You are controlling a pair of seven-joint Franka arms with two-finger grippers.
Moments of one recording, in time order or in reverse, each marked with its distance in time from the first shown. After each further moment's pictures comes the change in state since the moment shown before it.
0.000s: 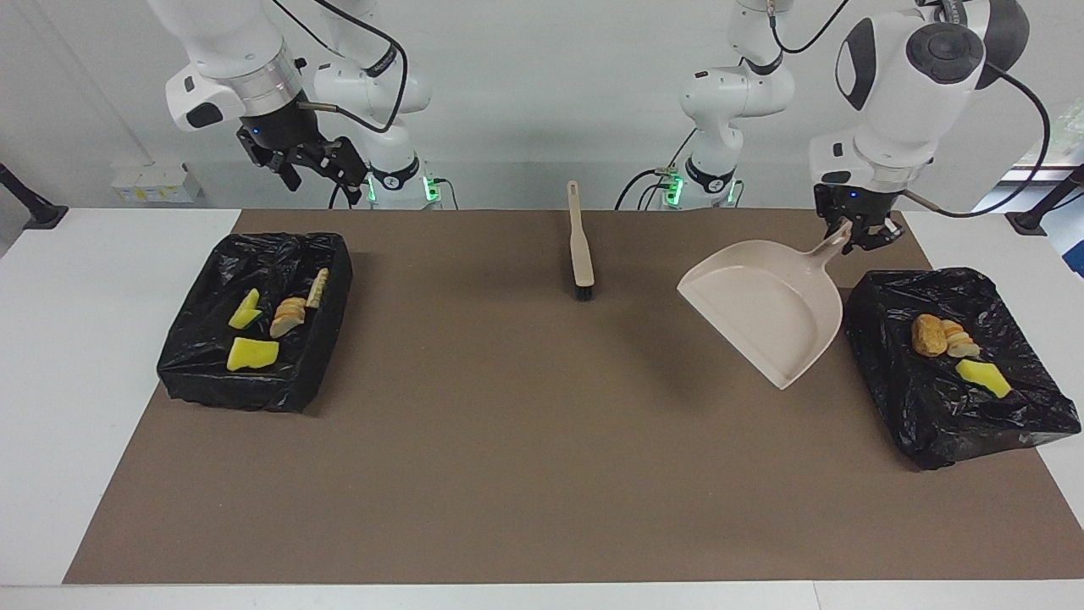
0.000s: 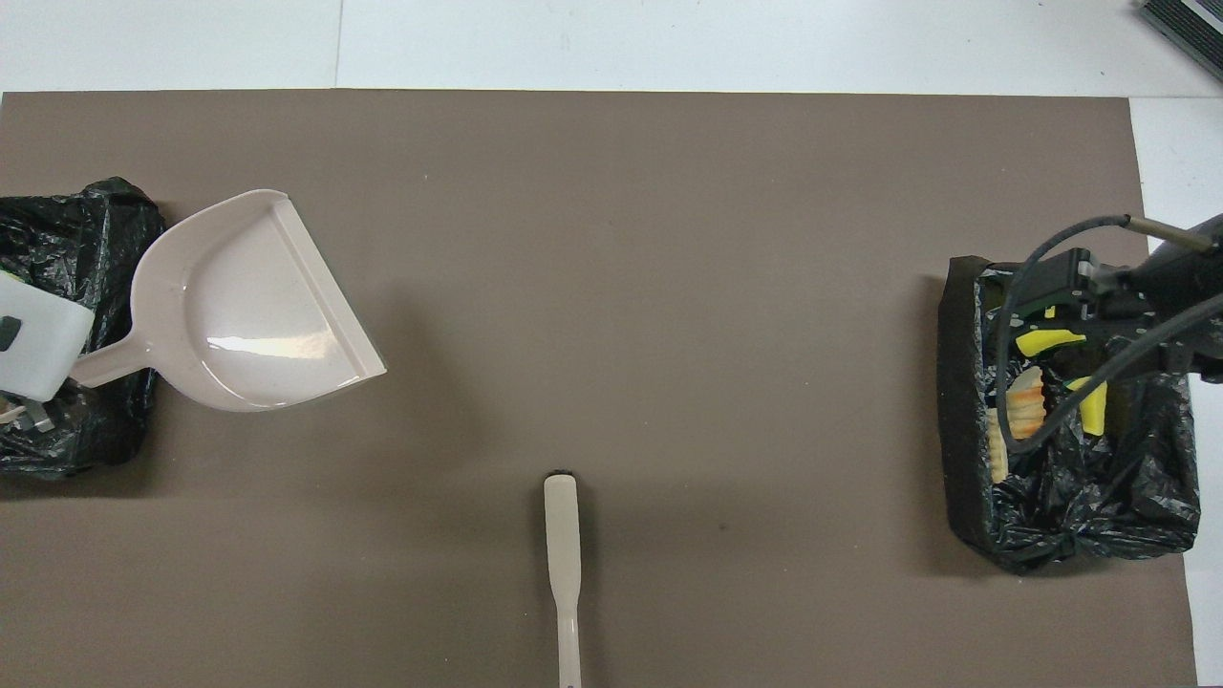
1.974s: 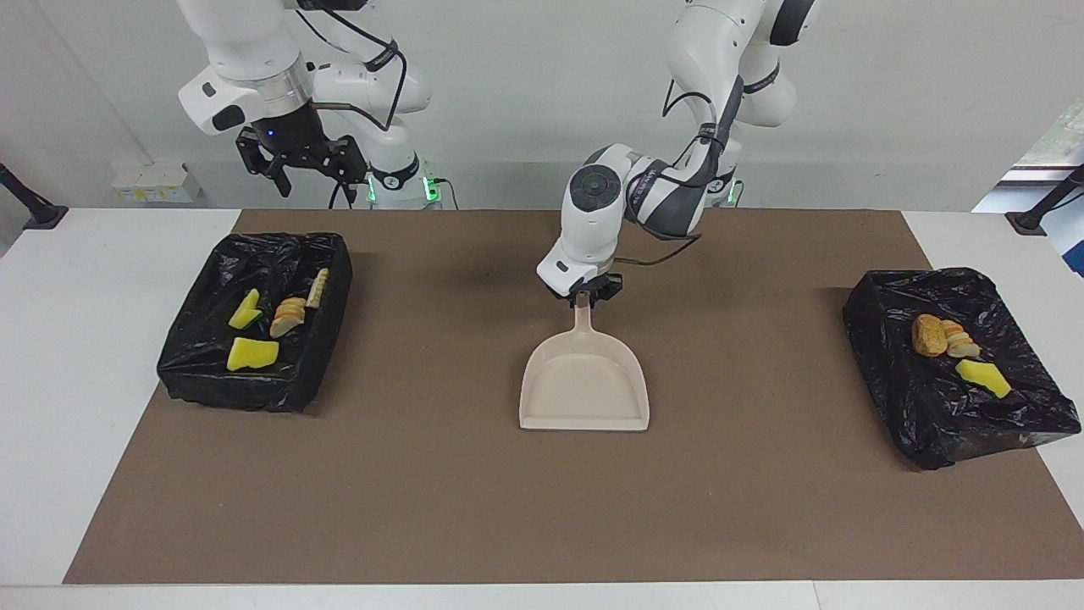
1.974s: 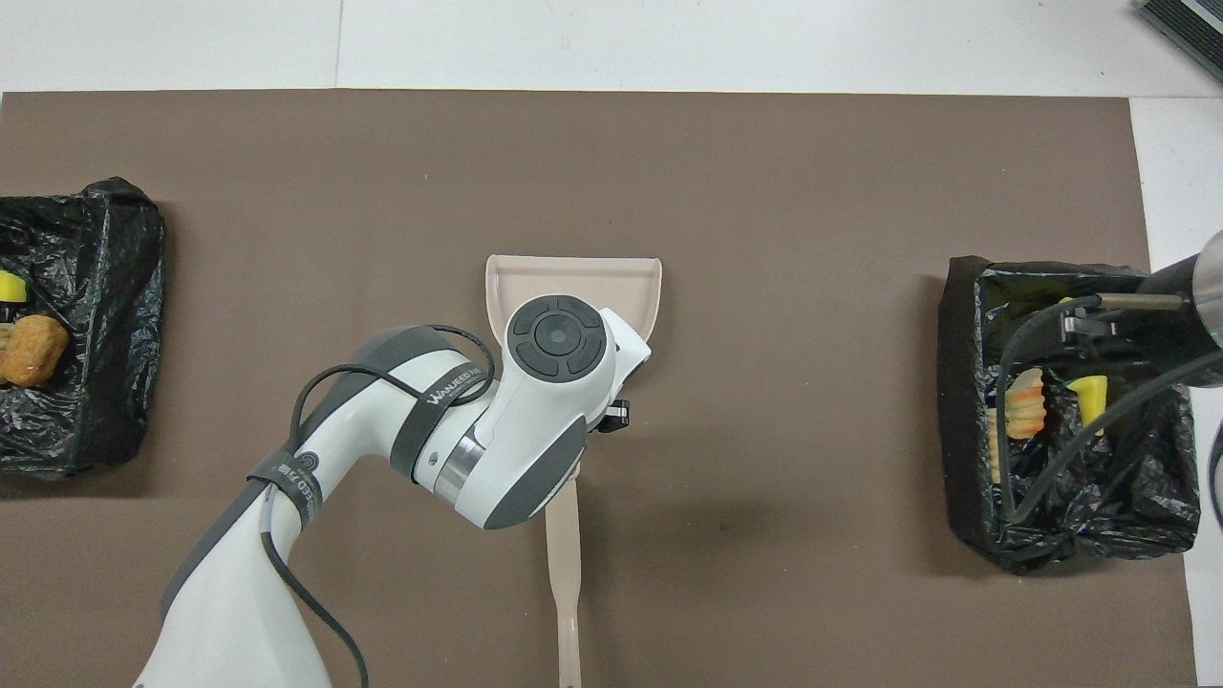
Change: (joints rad) left arm -0.553 0.384 0.009 -0.022 -0.155 0.417 -1.382; right arm -0.001 -0.135 0.002 -0.227 -0.065 0.108 -0.192
